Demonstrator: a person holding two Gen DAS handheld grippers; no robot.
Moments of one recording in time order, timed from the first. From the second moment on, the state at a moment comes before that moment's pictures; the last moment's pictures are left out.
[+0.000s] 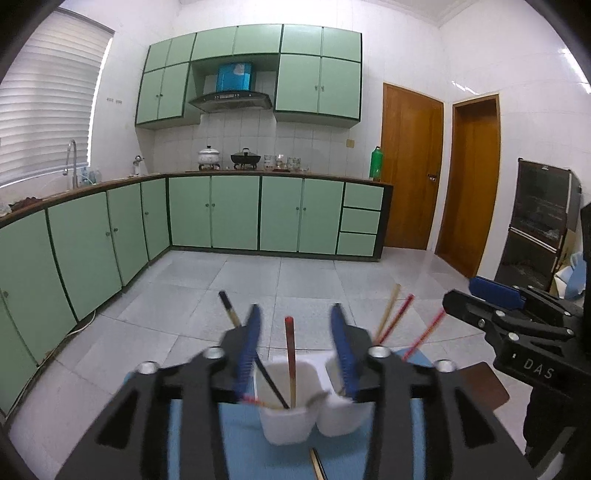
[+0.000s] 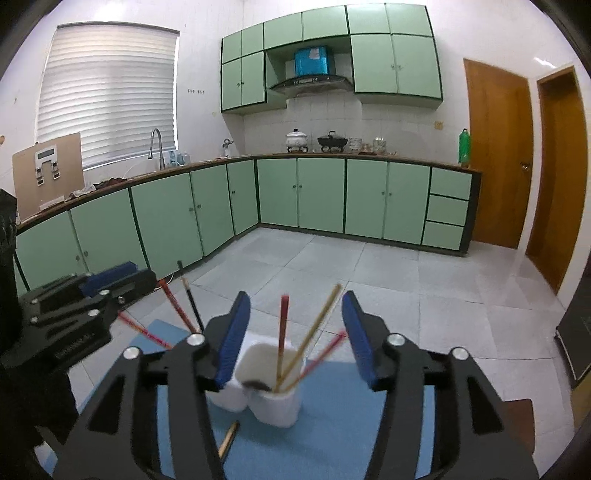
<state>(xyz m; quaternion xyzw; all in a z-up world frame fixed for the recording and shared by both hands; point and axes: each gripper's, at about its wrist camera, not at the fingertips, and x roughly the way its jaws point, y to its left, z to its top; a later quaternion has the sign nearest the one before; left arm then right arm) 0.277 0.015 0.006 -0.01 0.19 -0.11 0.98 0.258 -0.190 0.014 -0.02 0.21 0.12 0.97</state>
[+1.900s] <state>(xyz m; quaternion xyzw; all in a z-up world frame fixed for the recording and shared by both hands) 0.134 0.056 -0.190 -0.03 0.42 -0.05 0.91 0.109 -0.125 -0.188 -0.07 0.44 0.13 0.89</state>
